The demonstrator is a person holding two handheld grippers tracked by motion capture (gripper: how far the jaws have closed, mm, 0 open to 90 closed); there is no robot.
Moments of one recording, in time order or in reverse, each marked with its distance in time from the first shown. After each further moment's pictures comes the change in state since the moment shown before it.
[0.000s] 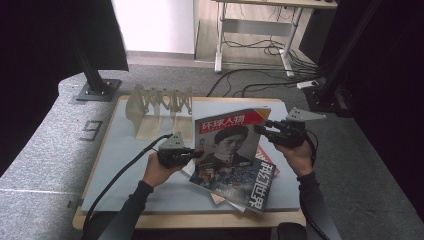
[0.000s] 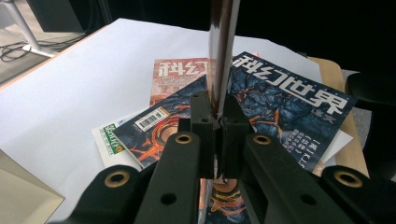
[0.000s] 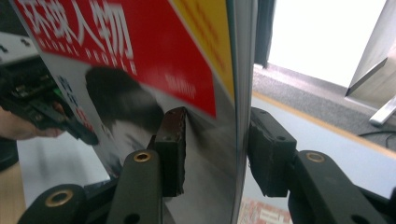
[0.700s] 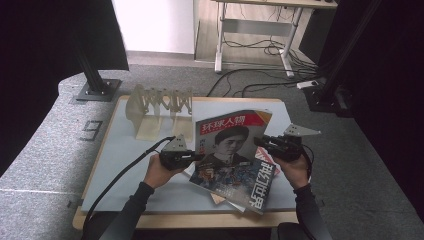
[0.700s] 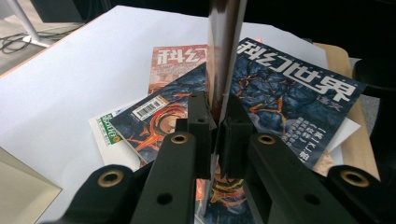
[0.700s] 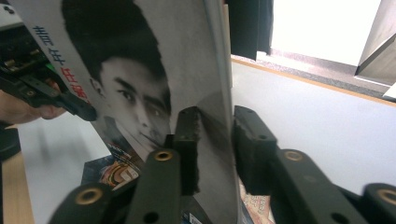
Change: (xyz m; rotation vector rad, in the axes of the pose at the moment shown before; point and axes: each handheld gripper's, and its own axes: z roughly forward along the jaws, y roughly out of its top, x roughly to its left) left arm -0.003 -0.004 0.008 0.045 0.018 0.007; right arm -0.001 -0.052 0.004 0.006 0.004 0.077
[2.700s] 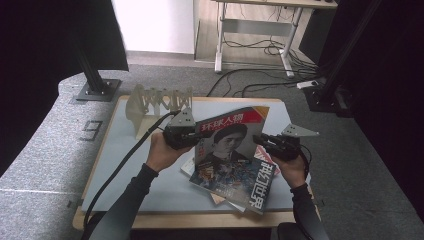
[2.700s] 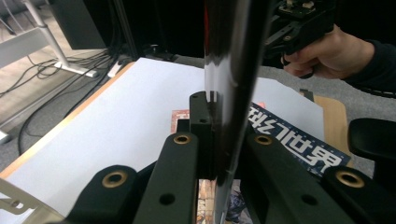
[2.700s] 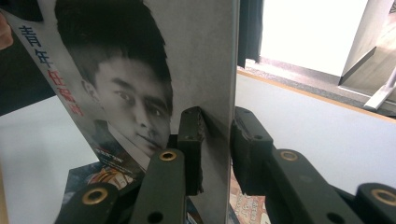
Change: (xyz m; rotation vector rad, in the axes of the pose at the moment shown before) left arm -0.007 0.103 -0.034 -0.047 0.064 0.025; right arm 0.005 0.002 0.005 -0.020 -0.044 -0.037
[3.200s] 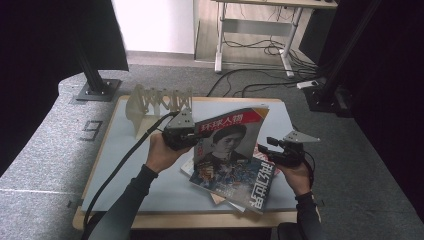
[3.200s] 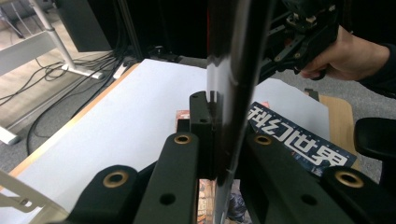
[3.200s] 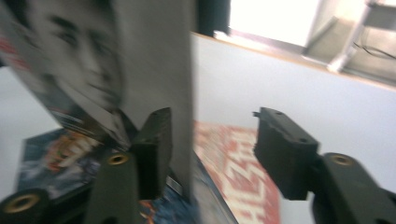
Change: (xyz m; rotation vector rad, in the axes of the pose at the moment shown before) left arm -0.002 -0.002 -0.003 -0.003 0.023 0.006; right arm -0.006 -0.024 -0.011 0.112 -0.154 0.018
